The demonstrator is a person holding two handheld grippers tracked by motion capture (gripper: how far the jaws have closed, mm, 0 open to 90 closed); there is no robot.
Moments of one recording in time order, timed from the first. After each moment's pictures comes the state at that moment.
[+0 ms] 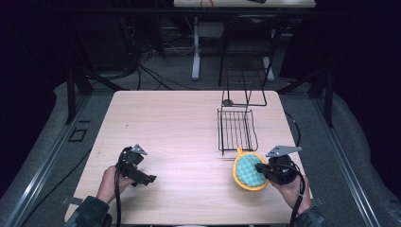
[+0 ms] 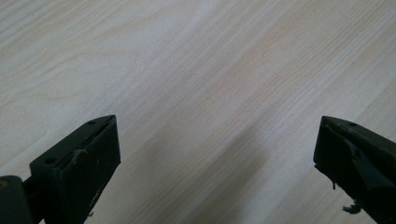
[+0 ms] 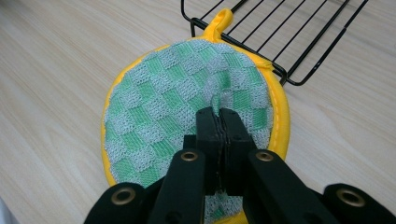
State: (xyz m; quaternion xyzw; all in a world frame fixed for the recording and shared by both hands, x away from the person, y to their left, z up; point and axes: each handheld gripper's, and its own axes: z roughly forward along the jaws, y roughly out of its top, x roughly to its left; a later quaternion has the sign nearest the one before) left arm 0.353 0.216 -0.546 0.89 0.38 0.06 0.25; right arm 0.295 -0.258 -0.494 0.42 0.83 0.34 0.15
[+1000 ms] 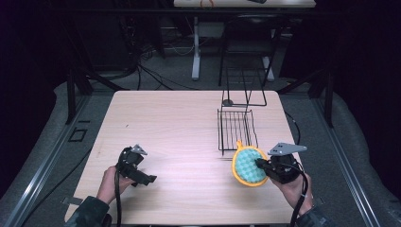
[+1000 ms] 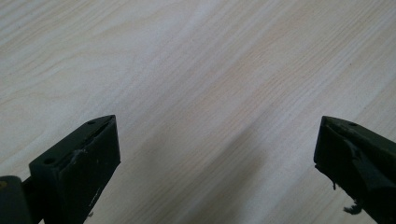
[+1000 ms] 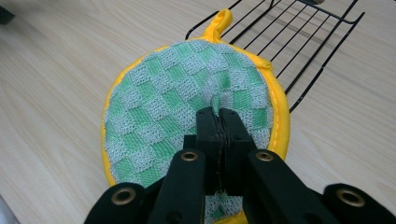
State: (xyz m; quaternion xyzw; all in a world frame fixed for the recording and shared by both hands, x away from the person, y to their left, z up) left arm 0.351 0.217 -0.546 0.89 0.39 0.06 0.25; right arm 0.286 -0.253 -0.471 0.40 0.82 0.36 0.18
